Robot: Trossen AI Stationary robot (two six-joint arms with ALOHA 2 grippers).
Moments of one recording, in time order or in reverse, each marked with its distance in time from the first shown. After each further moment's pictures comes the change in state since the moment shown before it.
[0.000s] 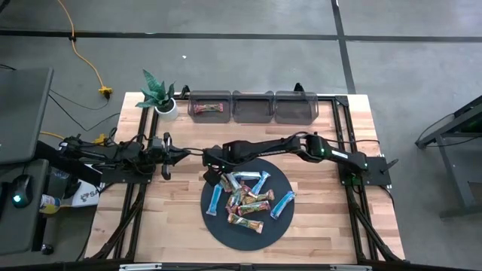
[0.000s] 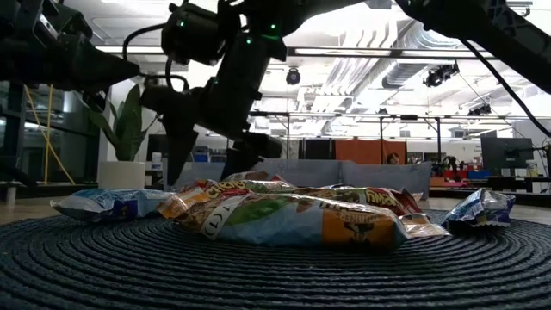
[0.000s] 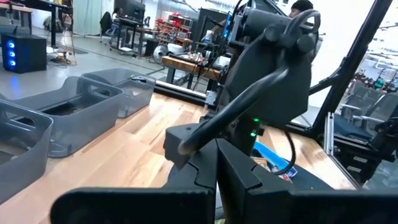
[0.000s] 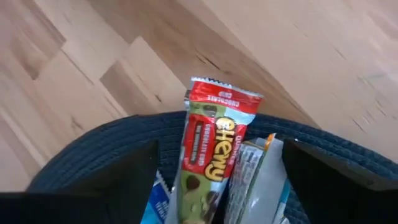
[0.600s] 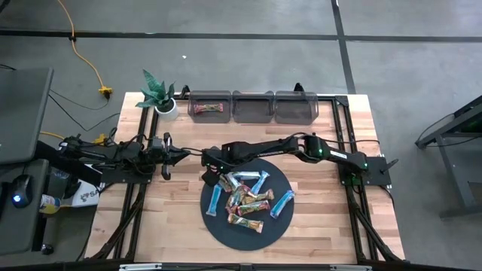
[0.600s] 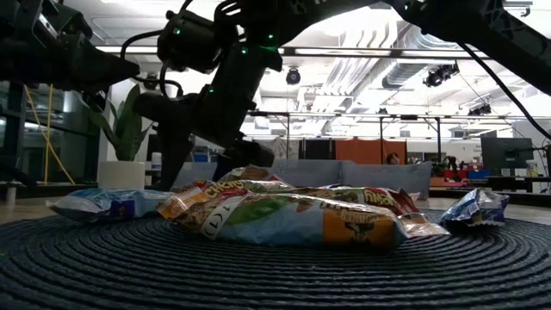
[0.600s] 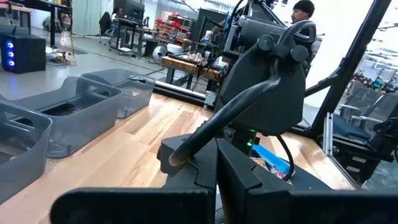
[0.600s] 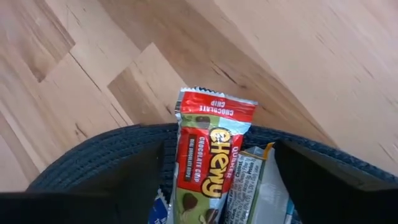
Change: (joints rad) left arm 0.000 0.000 0.000 0.002 0.001 0.000; right arm -0.001 0.030 0.002 0.064 -0.018 -0.051
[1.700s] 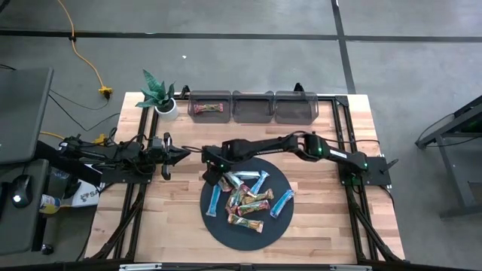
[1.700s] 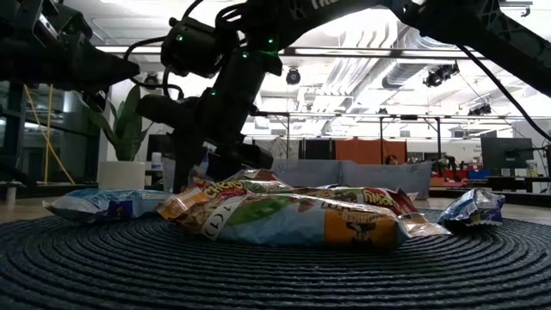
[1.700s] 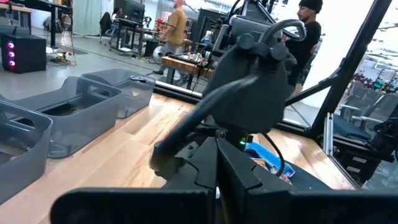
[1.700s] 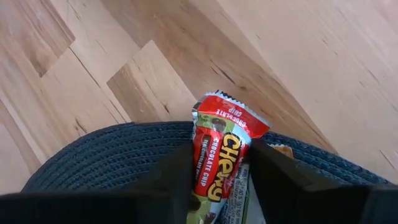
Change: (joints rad) left arm 0.000 0.000 0.000 0.000 0.001 0.000; right arm -0.030 0.002 -0.001 -0.008 -0.057 -0.040
